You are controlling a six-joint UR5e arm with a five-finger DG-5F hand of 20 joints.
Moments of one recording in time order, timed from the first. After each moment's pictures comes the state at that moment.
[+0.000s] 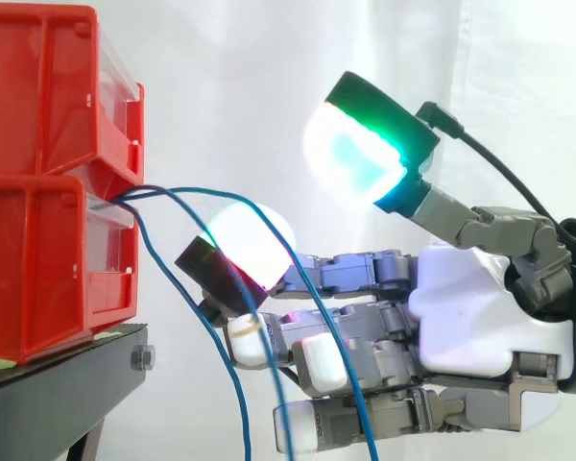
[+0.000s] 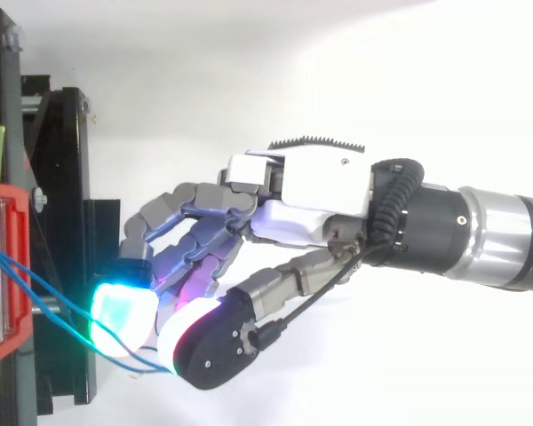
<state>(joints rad) 0.19 -2.32 -1.30 -2.55 -1.27 0.18</state>
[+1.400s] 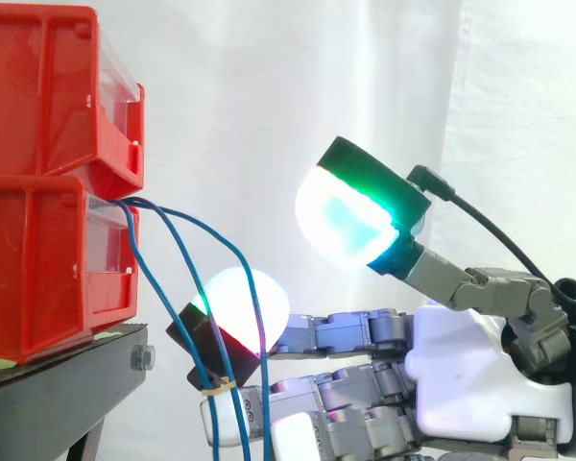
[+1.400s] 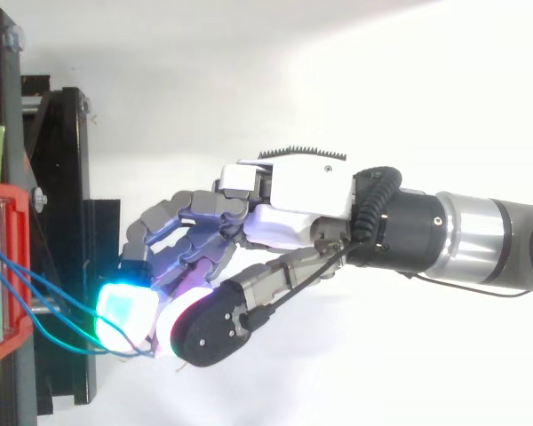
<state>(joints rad) 0.19 -2.37 -1.30 -2.51 -1.28 0.25</state>
